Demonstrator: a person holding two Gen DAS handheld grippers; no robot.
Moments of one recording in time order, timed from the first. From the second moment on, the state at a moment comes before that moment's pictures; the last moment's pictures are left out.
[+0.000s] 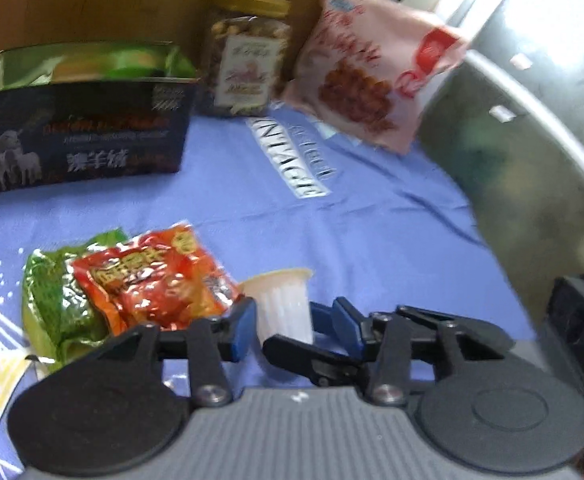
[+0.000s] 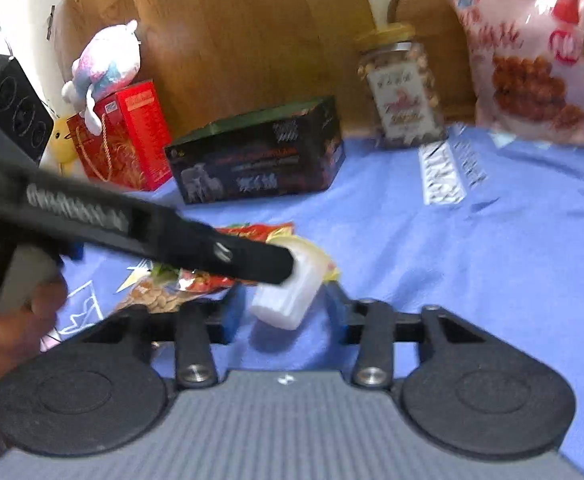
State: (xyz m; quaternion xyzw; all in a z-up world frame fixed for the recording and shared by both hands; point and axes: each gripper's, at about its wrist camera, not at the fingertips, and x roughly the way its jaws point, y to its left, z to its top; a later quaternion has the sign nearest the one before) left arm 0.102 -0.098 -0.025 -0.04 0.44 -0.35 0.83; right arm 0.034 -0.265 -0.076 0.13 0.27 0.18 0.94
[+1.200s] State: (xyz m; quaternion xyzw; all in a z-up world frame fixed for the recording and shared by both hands) left arm 0.147 0.013 0.000 -0.15 0.41 -0.30 0.85; right arm 0.087 -0.273 -0.067 0.18 0.31 0.23 0.90
